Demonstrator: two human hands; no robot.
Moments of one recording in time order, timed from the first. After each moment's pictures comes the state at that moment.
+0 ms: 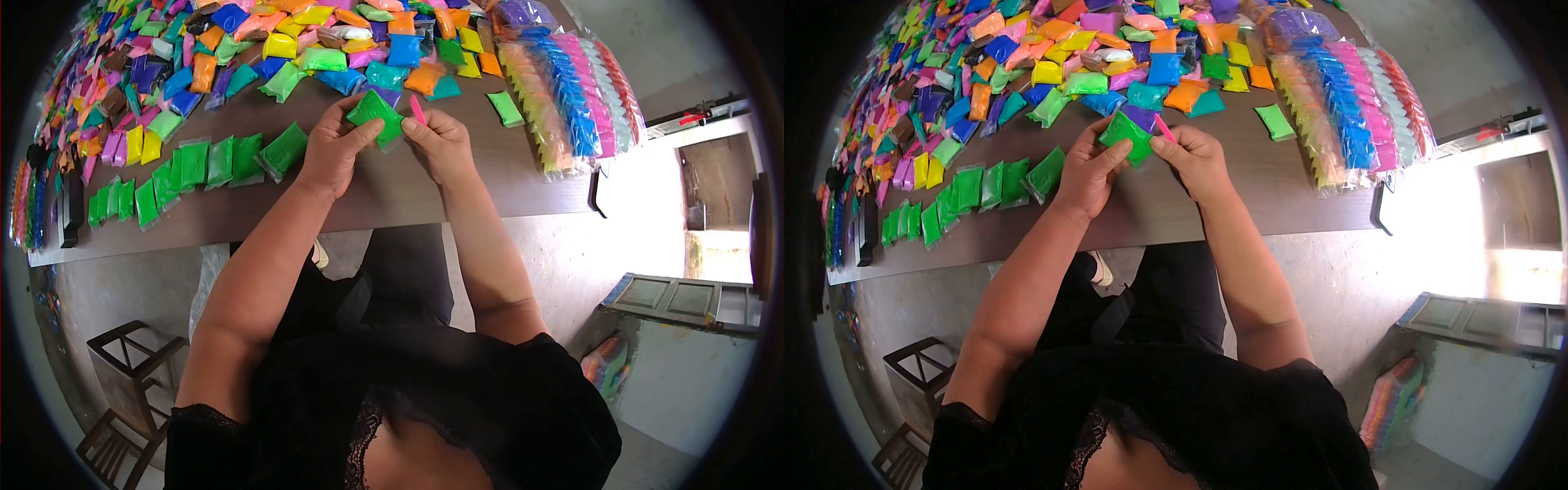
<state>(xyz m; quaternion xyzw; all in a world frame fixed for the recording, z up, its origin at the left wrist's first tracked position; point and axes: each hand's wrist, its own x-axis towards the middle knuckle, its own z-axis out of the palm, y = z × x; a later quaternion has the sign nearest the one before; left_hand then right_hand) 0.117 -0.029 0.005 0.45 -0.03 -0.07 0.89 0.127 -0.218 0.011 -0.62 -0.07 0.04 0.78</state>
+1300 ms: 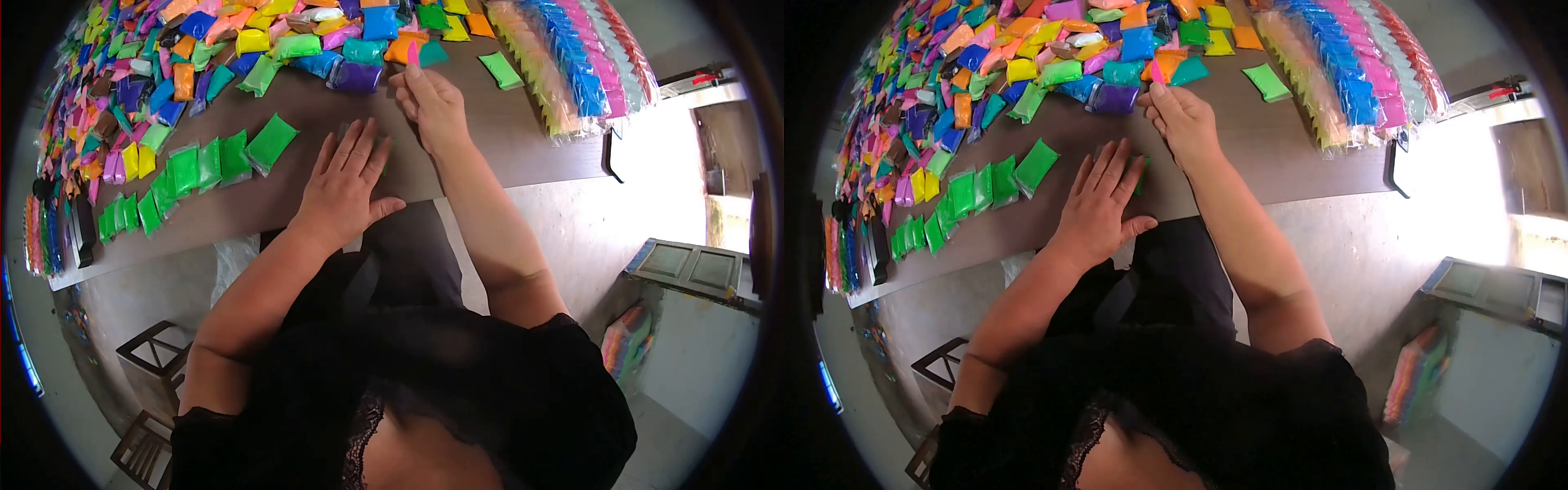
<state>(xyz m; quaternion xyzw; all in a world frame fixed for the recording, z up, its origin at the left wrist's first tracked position) 0.046 -0.029 0.022 0.93 -0.34 0.08 0.13 0.134 -0.208 0.025 -0.54 0.03 0.00 0.84</state>
